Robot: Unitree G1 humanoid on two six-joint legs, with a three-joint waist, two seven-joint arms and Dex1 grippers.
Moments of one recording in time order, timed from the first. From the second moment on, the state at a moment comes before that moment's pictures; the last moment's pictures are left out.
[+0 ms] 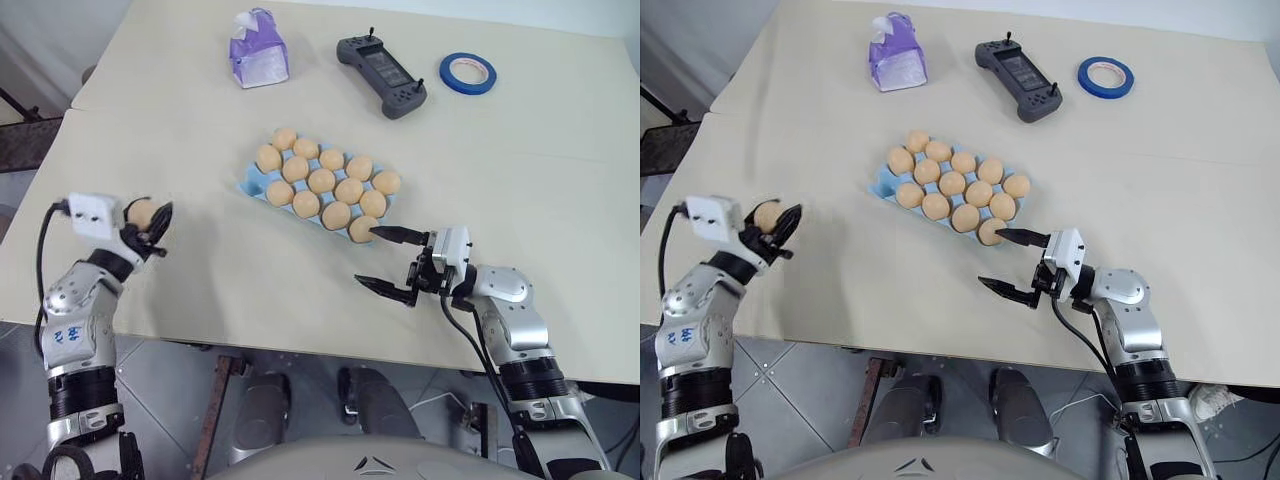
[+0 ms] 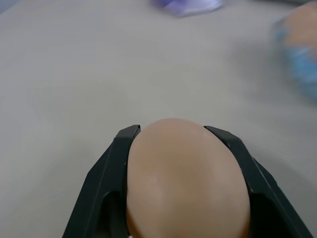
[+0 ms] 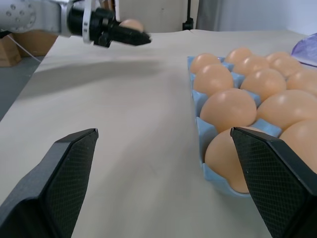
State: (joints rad) left arm -0.29 0.53 0.29 0.09 -0.33 0.26 -0.52; right arm -0.24 -0.42 0.06 0.12 0.39 -0.13 1.13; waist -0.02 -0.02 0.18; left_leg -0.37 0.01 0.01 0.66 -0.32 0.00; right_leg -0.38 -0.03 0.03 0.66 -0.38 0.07
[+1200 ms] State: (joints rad) left arm -0.37 0.74 0.16 0.25 -0.30 0.18 -0.99; right arm -0.10 -0.53 -0.04 0.01 0.38 -0.15 1.01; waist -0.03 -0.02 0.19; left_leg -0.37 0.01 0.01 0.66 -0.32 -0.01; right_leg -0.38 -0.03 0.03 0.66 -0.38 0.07
